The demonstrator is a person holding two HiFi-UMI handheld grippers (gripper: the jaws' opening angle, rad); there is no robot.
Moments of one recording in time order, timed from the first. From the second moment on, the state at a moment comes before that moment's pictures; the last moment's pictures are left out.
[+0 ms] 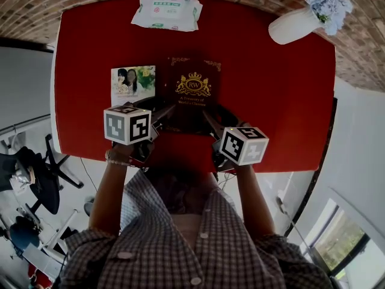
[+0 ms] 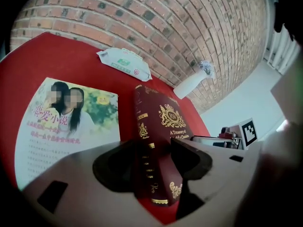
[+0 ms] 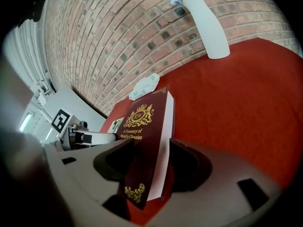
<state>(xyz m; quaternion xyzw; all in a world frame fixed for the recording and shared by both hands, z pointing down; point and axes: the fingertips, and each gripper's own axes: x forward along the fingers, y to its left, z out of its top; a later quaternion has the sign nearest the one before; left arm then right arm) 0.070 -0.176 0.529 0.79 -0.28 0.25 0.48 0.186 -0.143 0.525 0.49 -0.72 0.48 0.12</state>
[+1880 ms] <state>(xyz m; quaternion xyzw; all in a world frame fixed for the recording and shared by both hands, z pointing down) -0.014 -0.183 0.473 0.82 -0.30 0.21 0.44 0.100 -0.154 0.472 0.48 -0.74 0.44 0.13</state>
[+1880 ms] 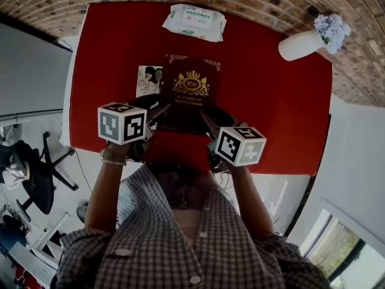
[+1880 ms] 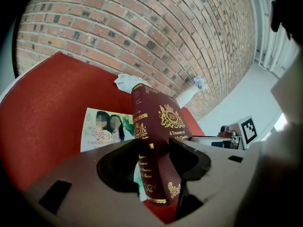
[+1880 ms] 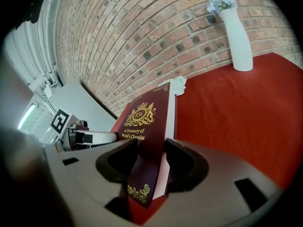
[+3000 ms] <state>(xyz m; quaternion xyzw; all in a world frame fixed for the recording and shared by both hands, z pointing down) -0.100 -0.189 0.501 0.80 -0.31 0.23 0.47 0.013 -0.162 0.498 0.47 -0.73 0.47 0.16</state>
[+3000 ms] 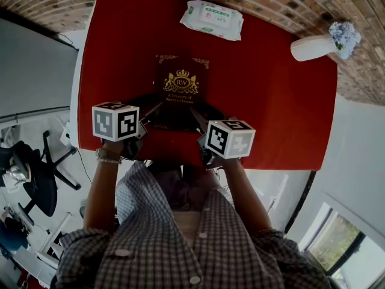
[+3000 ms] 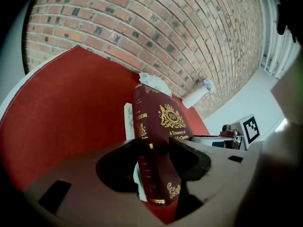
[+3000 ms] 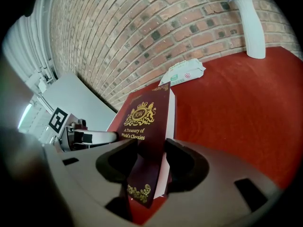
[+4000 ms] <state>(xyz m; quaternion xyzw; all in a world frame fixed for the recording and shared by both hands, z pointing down) -0.103 -0.197 0.509 0.79 -0.32 0.22 0.47 0.016 -0.171 0.508 0.48 -0.73 0.46 0.16</state>
